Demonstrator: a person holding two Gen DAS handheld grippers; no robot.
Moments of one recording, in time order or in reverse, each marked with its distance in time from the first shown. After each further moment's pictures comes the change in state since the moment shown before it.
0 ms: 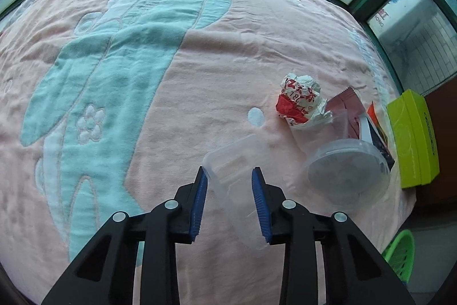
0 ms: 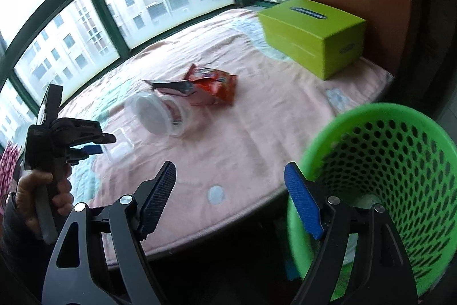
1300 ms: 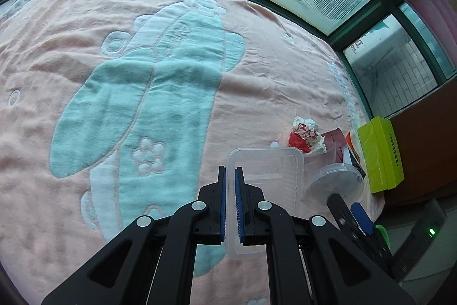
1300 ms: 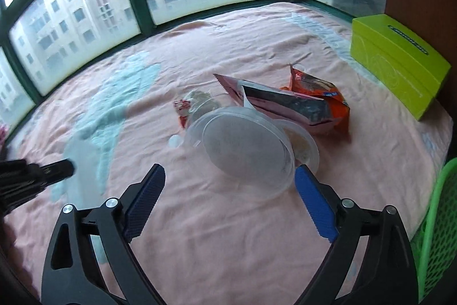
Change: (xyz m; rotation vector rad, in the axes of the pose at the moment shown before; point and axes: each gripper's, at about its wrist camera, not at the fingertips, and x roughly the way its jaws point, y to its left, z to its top) left arm -0.050 0.087 0.024 -0.020 -0.075 -0.204; right arm 0.129 0.134 0.038 -0.113 0.038 -0.062
